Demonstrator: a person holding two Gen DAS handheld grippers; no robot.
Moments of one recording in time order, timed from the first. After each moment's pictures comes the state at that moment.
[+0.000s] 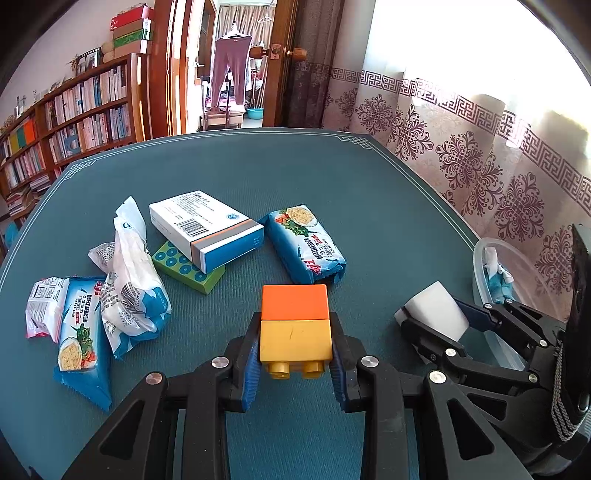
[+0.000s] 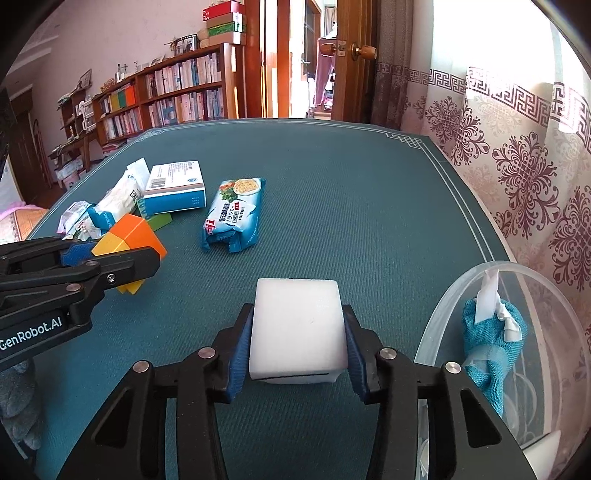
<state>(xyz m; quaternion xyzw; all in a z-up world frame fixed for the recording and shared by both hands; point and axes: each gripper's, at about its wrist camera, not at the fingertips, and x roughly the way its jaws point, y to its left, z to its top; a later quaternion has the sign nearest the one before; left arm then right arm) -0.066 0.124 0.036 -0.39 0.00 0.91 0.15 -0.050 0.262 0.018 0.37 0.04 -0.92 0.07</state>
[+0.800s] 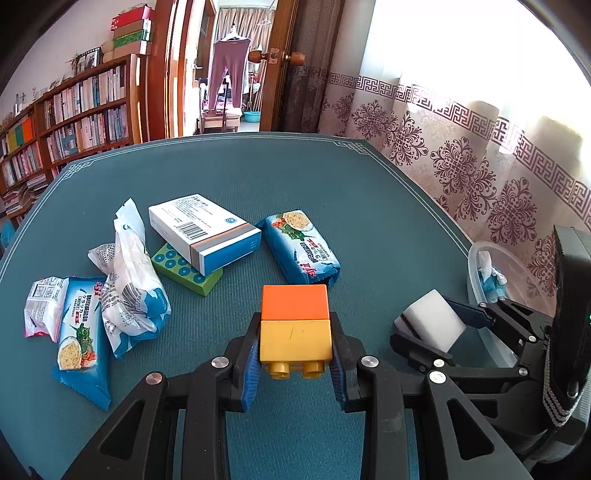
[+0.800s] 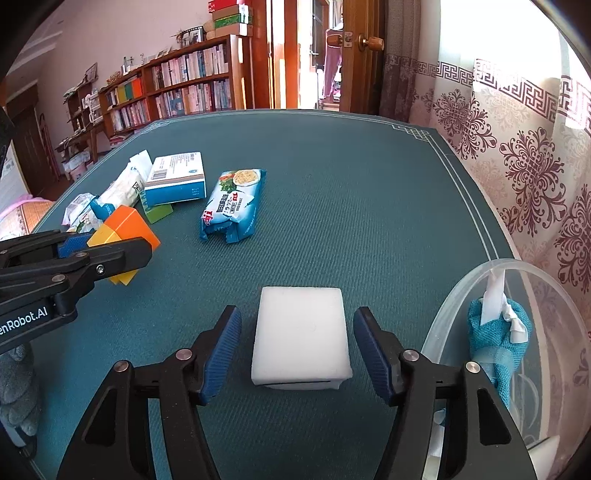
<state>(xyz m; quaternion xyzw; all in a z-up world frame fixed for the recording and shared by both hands) -0.062 0.119 0.040 -0.39 -0.01 0.91 0.16 -0.054 0.264 0.015 0.40 0.05 -0.91 0.09</state>
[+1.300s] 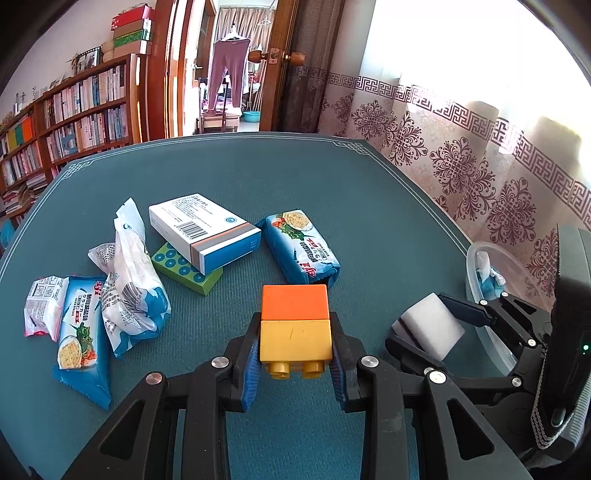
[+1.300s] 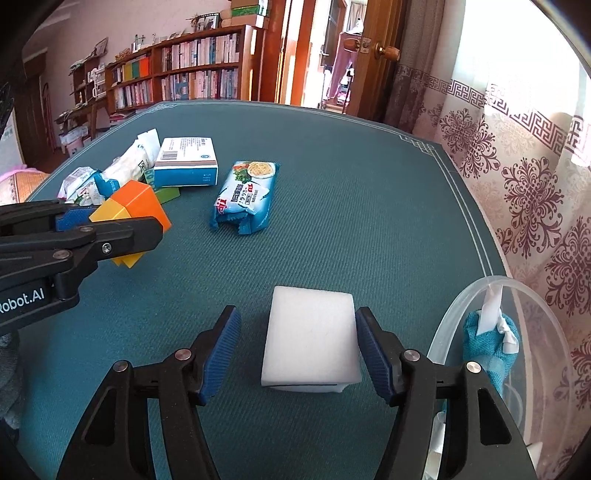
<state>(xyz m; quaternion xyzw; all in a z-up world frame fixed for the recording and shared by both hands) -0.061 0.116 0.040 -0.39 -0.01 0.91 0.17 -0.050 0.249 0.014 0.39 0.11 -0.91 0.07</state>
